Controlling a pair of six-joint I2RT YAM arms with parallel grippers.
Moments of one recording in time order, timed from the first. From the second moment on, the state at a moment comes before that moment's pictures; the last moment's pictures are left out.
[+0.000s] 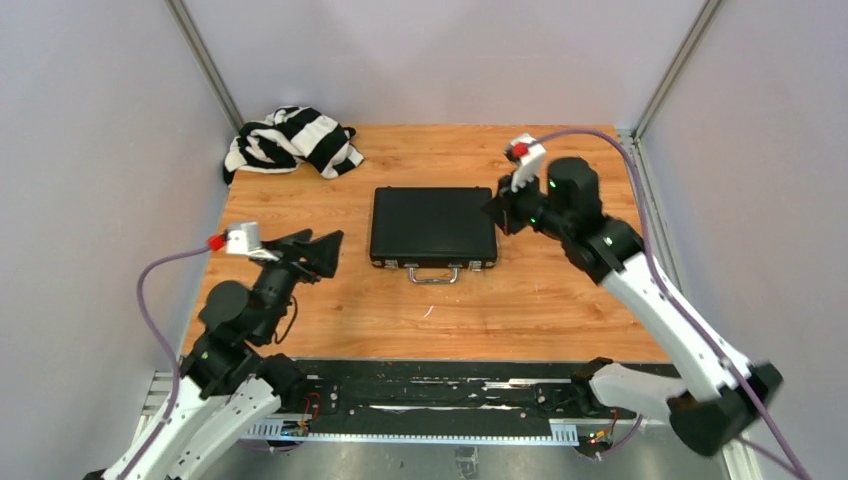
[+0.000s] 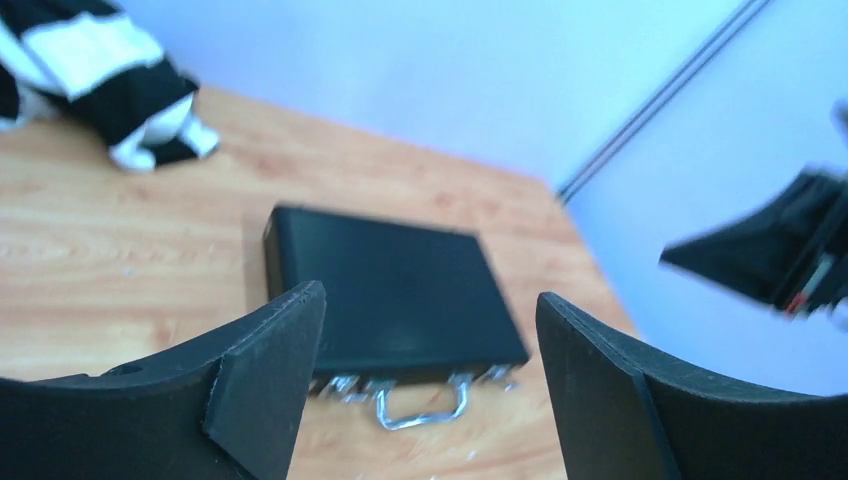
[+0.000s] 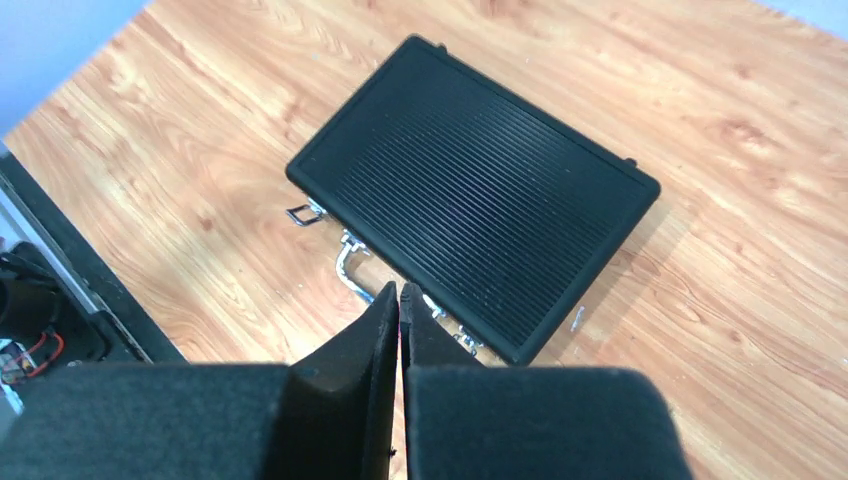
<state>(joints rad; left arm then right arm) -0.64 0.43 0.63 -0.21 -0.34 -0.49 0.55 1.24 1.28 -0.49 -0.21 0.04</state>
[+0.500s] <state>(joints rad) -0.64 1.00 0.56 0.16 -0.15 -0.49 0.55 1.02 0.73 -0.11 -0.21 0.19</state>
